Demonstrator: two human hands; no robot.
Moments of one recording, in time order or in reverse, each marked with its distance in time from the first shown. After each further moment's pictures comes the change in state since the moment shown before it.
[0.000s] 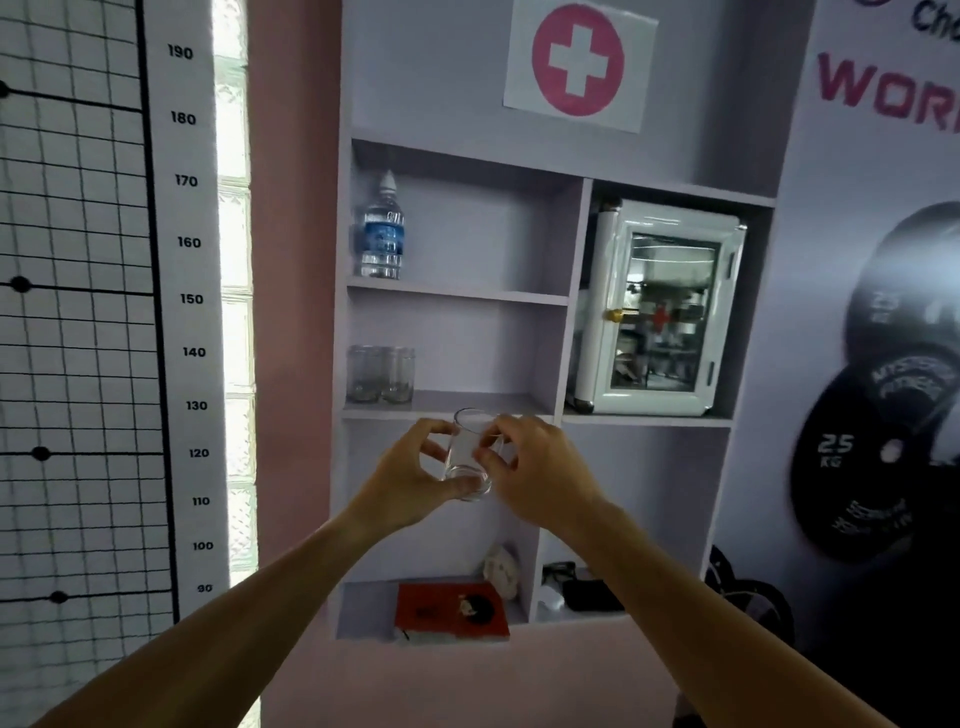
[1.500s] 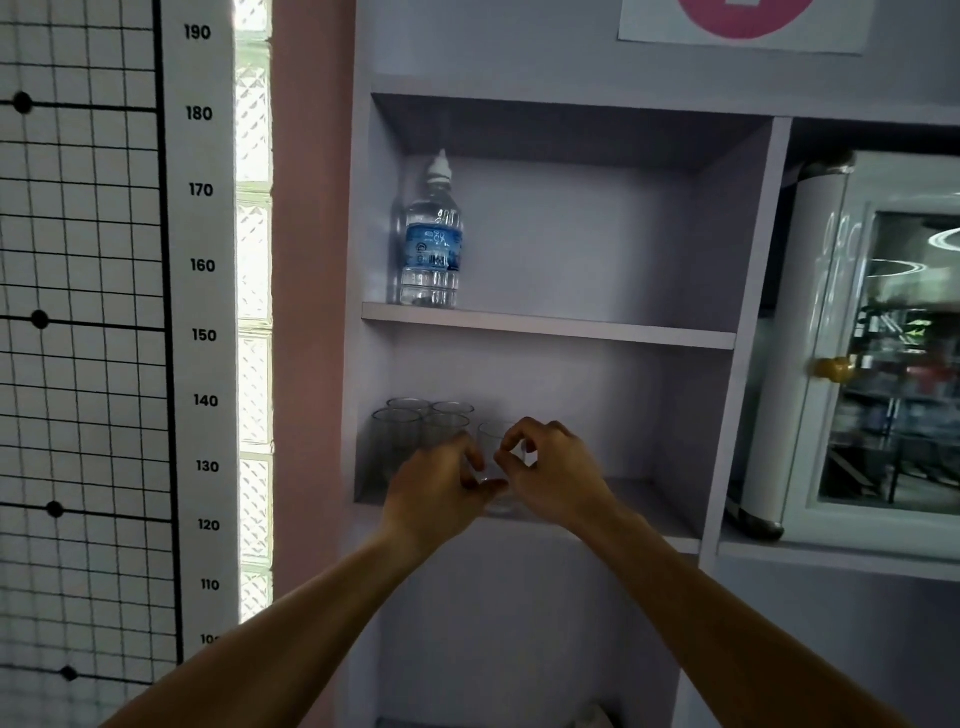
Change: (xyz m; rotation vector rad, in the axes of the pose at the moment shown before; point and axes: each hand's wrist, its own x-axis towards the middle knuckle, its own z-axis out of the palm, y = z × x) left_hand 0.214 -0.108 -0.001 0.541 0.228 0.090; right_hand 0.241 0.098 0.124 0.171 0.000 -0.013
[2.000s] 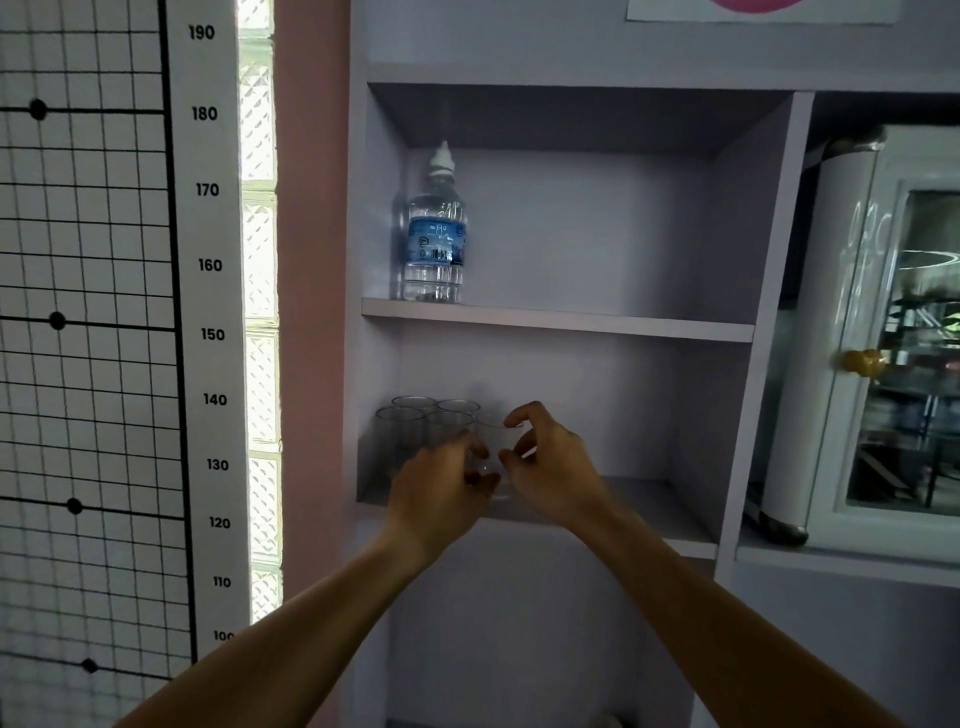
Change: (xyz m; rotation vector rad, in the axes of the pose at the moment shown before) left_hand 0.001 -0.003 0.009 0.052 0.083 -0.049; right_hand 0.010 0.004 0.008 0.201 -0.047 0.006
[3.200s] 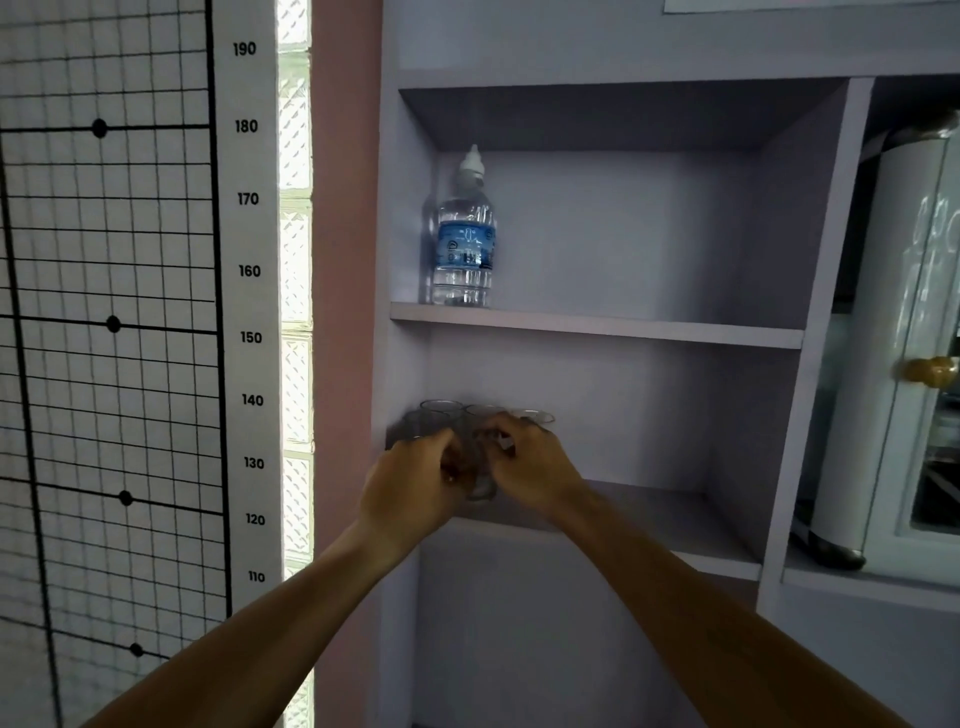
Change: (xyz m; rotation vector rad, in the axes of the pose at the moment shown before) left_hand 0.000 -0.026 -0.042 0.122 0.080 0.016; right_hand 0.028 -0.014 0.039 0.017 -0.061 -0.224
